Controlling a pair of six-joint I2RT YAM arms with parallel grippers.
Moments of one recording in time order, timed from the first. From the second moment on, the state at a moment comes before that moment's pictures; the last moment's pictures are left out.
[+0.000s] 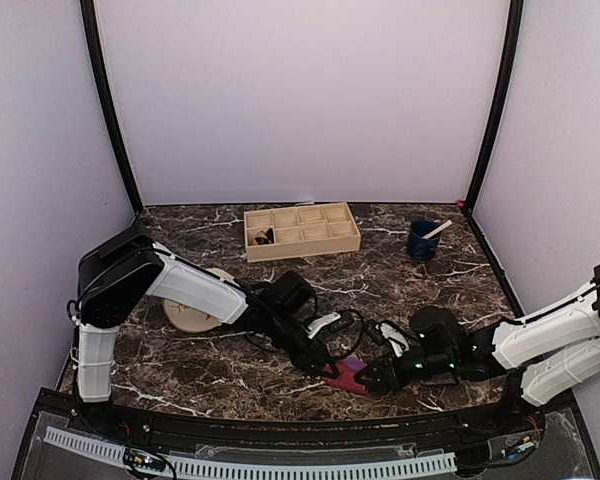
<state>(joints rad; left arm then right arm) -0.99 2.09 1.20 -0.07 0.78 -0.17 1.02 1.30 0.29 0.30 -0.27 0.60</state>
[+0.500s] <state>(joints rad) -0.99 2.09 1.23 -0.13 0.79 -0.18 1.21 1.21 0.38 0.08 0.03 0.55</state>
